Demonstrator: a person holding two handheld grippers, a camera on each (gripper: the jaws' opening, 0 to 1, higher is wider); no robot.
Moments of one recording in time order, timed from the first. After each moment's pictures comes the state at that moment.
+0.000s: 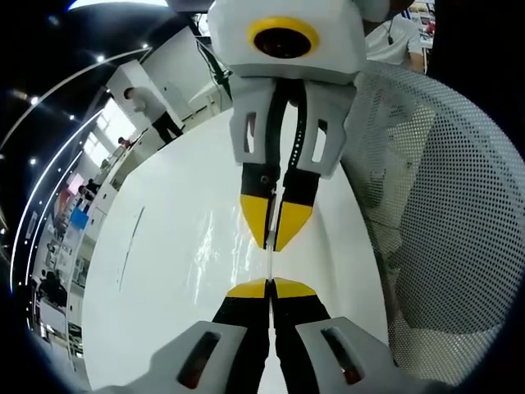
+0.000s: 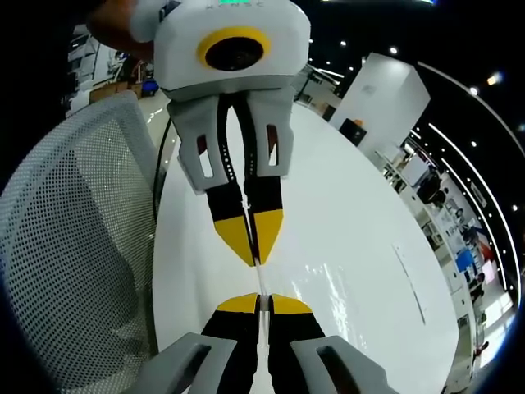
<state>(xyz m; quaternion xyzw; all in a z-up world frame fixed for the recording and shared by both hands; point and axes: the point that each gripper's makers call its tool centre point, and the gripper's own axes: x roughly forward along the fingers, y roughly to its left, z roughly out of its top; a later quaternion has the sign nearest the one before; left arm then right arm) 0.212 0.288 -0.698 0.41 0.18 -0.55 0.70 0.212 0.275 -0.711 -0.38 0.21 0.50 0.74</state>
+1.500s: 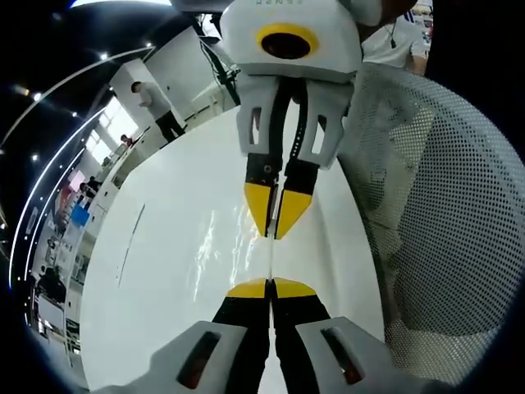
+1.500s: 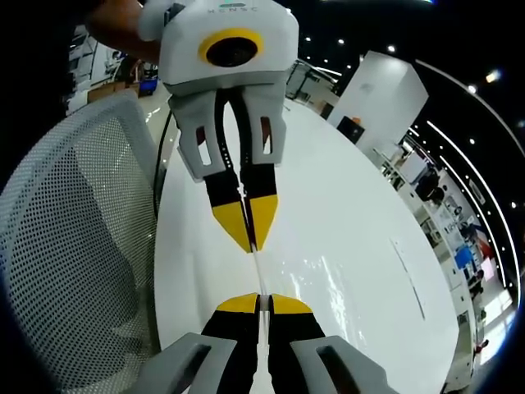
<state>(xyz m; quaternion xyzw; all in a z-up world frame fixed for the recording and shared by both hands) 0.210 0.295 -0.700 0.40 0.18 -0.55 0.71 0.209 0.268 -0.712 -0.38 0.21 0.50 0.75</state>
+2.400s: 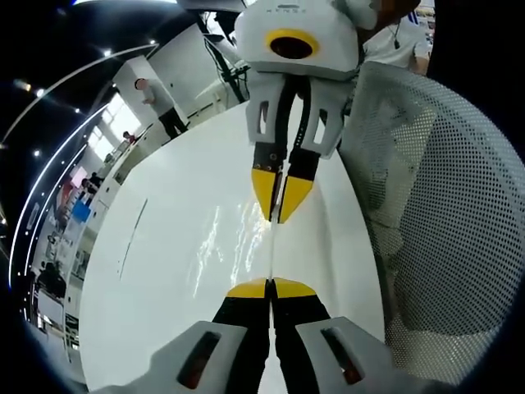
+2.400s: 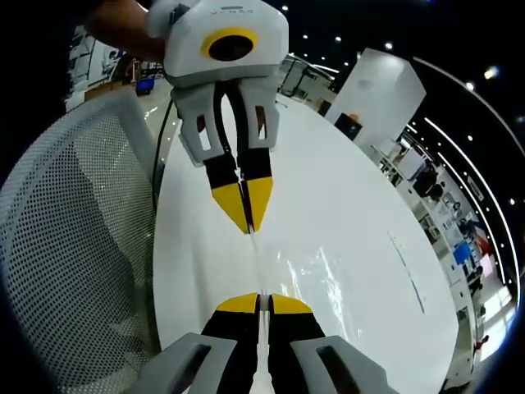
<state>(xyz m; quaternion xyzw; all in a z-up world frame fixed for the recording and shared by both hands) 0.212 0.302 -0.701 0.40 0.19 -0.54 0.72 0.210 0.258 -0.717 -0.38 0.22 0.49 0.75</state>
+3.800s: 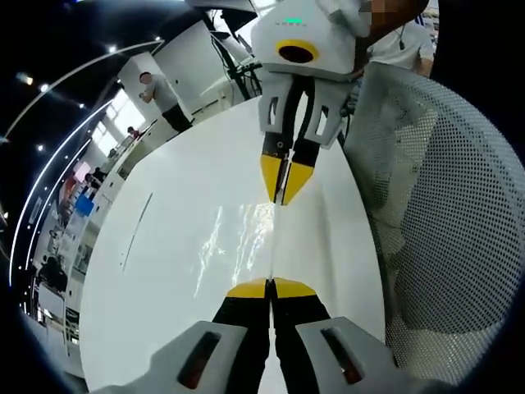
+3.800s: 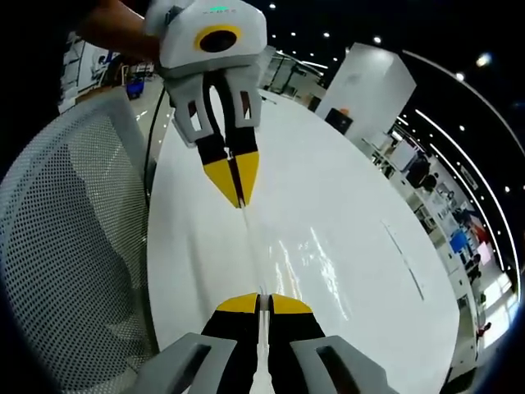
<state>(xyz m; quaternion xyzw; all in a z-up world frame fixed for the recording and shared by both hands) 0.216 0.314 -0.698 0.39 0.19 -0.53 0.72 0.215 0.243 -0.721 -0.37 0.23 0.47 0.77</state>
